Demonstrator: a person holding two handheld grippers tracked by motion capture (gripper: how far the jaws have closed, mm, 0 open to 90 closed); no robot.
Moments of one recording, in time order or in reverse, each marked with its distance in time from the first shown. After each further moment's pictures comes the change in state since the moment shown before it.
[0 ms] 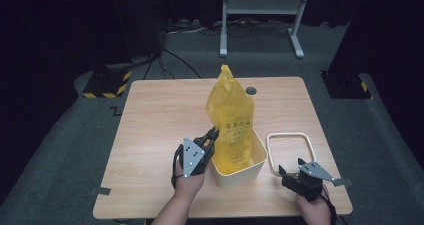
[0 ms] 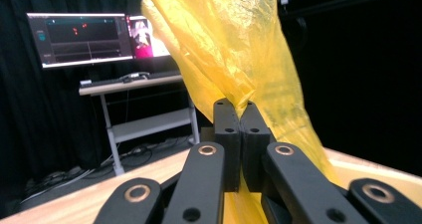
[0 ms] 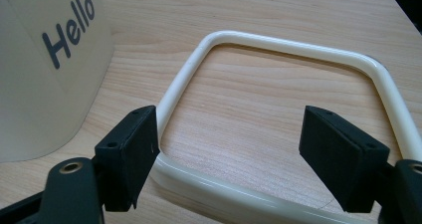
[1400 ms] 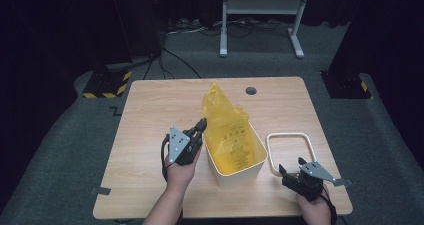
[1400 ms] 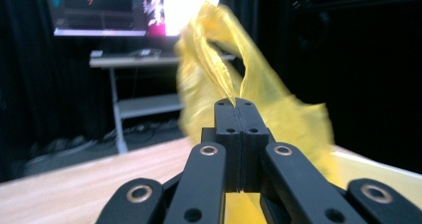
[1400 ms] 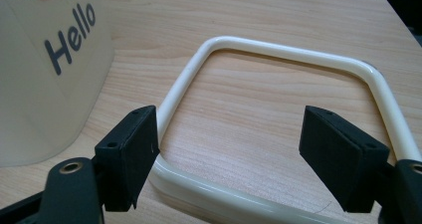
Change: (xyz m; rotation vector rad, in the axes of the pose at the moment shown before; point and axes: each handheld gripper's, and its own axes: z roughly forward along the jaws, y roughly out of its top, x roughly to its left) left arm 0.037 0.004 0.004 0.026 0.032 -0.100; right arm 0.000 0.002 -0.002 -0.023 -0.003 -0.002
